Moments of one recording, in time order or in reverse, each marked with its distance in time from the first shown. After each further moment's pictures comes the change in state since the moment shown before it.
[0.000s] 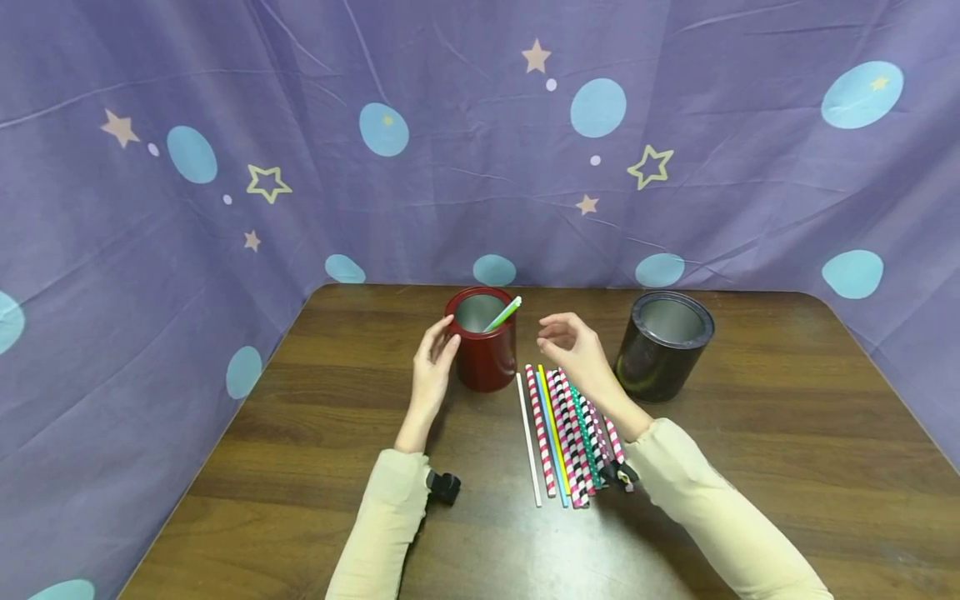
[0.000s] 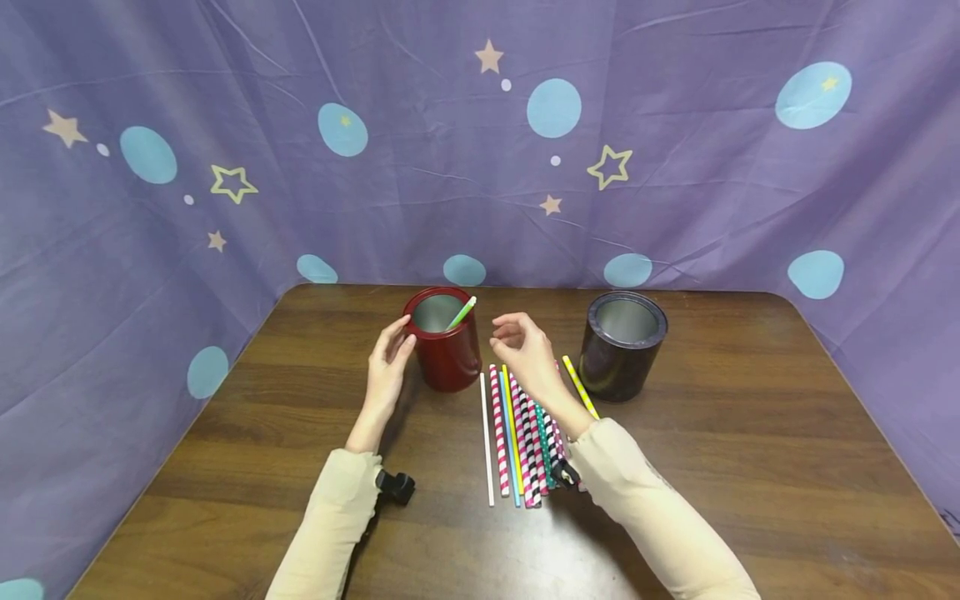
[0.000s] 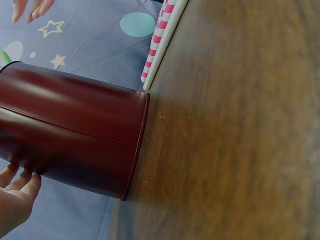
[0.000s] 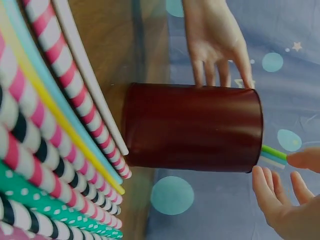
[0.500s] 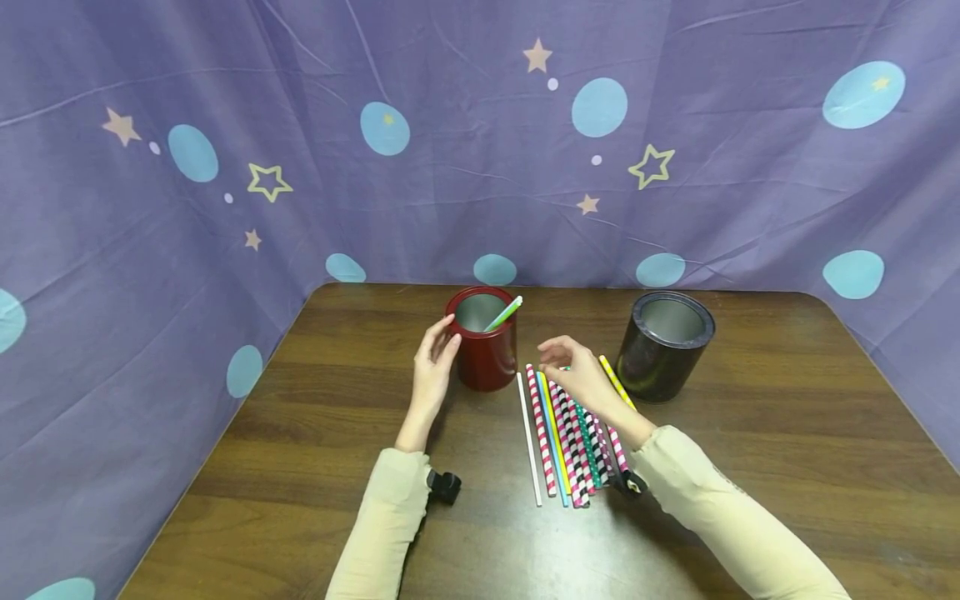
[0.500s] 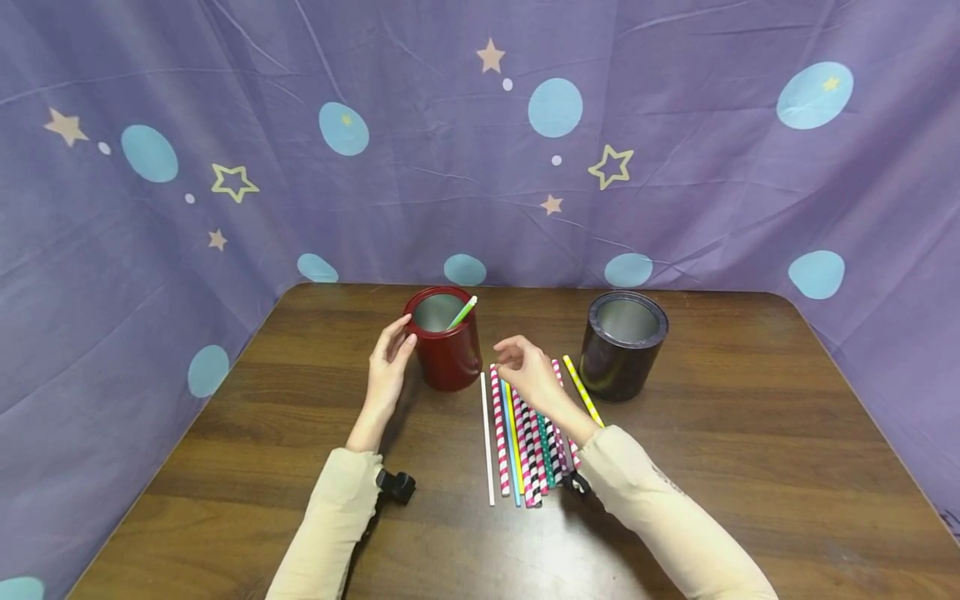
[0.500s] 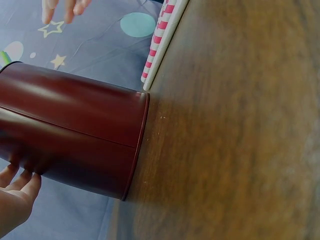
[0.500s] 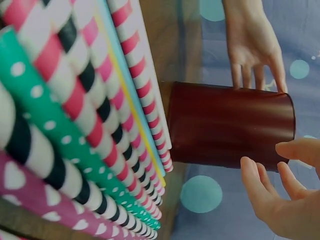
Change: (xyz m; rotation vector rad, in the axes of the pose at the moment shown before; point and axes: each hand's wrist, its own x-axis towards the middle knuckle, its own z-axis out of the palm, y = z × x) left_hand -0.001 0.000 -0.001 0.000 -0.002 -0.013; right_hand -0.006 0.047 0.000 -0.136 -0.157 0.046
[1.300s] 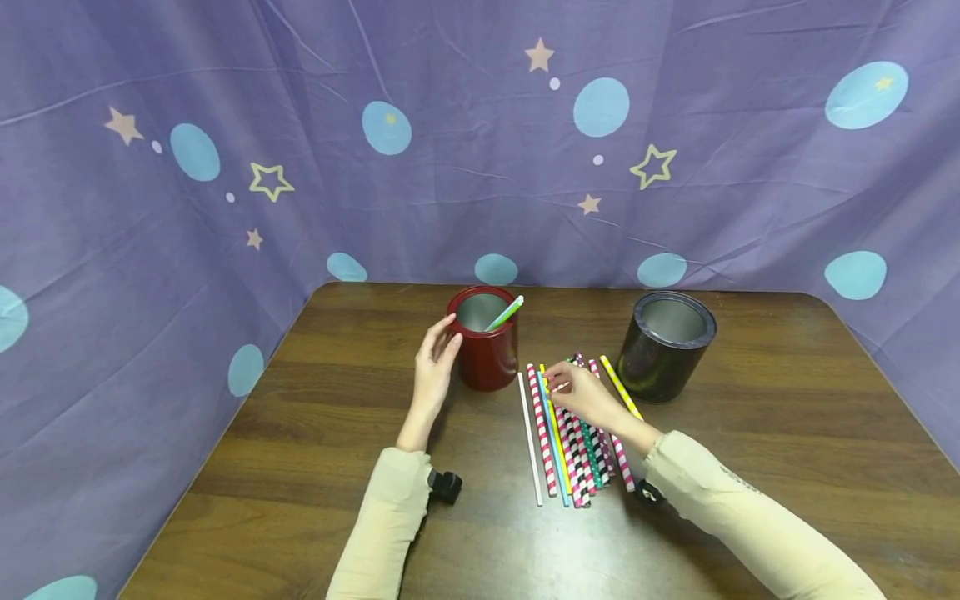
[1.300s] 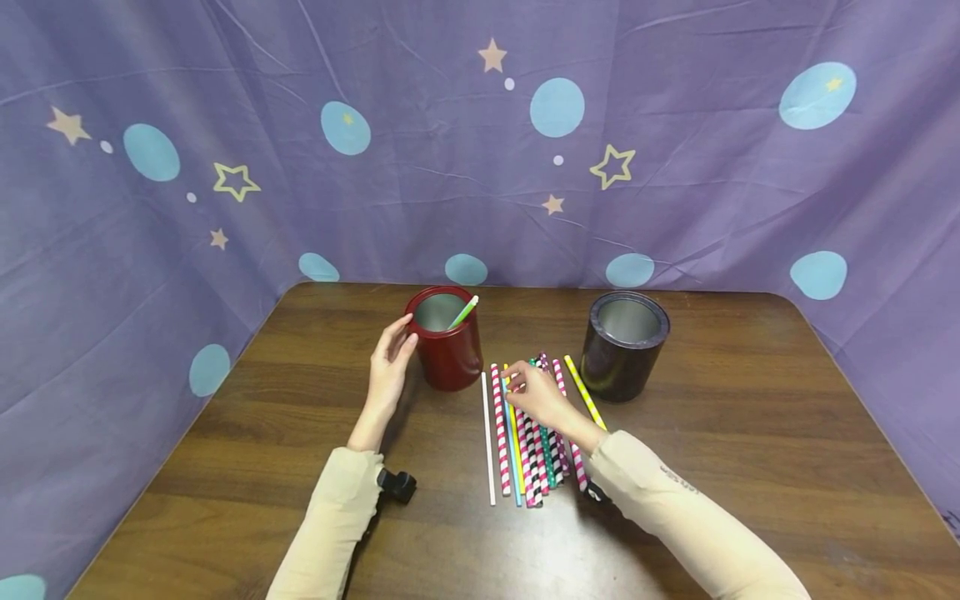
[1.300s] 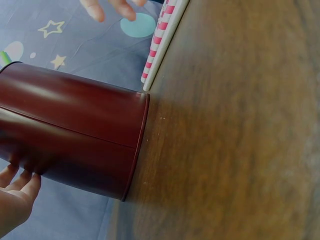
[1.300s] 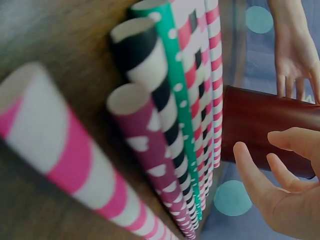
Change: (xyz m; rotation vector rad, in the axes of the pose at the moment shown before) left_hand 0.000 0.001 0.001 -0.001 0.001 0.010; right_hand -0.012 0.025 0.001 -0.124 -0.185 0.070
